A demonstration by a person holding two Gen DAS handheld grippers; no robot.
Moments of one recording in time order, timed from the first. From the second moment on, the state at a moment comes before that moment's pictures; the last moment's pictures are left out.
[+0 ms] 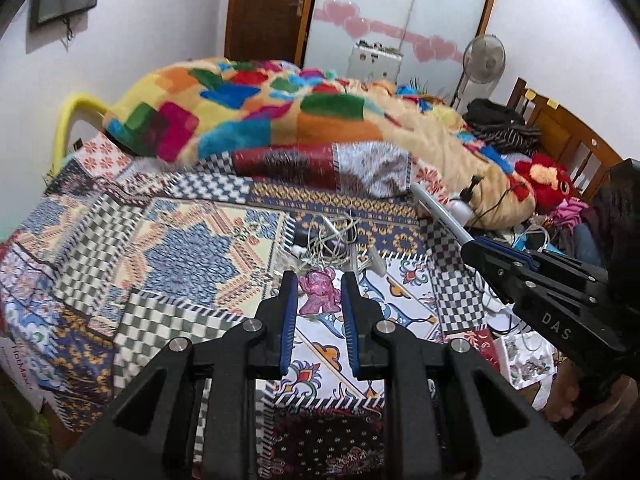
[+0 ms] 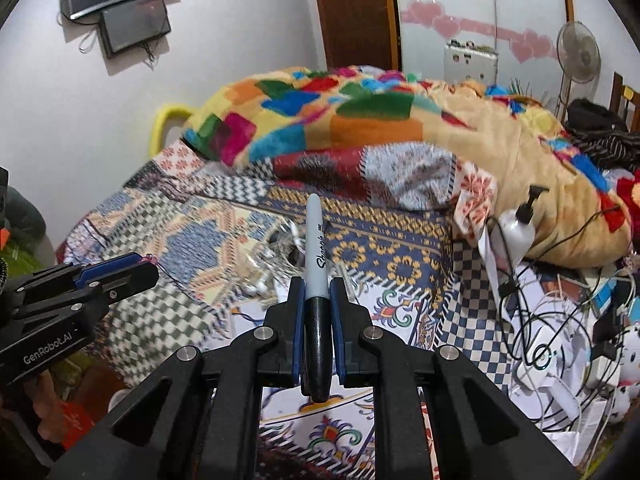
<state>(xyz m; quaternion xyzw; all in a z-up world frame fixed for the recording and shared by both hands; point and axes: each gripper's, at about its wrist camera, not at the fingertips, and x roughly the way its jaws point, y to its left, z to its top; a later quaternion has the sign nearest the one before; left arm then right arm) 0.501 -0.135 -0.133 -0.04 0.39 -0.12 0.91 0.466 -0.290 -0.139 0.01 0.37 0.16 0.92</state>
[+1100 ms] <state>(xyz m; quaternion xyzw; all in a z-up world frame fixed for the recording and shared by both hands) 0.282 0.017 -0.035 -0.06 0.30 0.01 0.95 0.304 -0.156 -0.037 -0.02 0.28 0.29 0.92</state>
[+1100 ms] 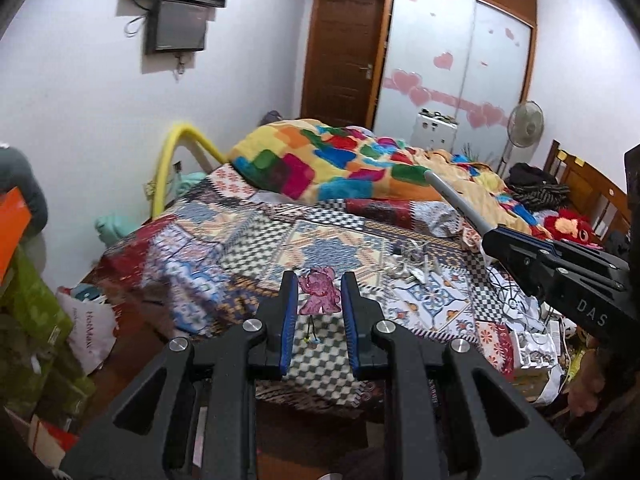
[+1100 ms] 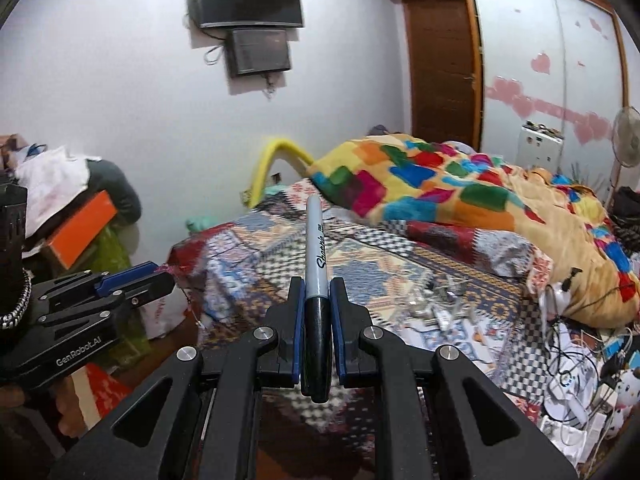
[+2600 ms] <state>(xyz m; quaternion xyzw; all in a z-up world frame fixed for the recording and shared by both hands) 0.208 0.208 -0.292 -0.20 0.53 0.14 0.81 0.270 0.085 -0.248 -0.16 0.54 0.41 0.71</state>
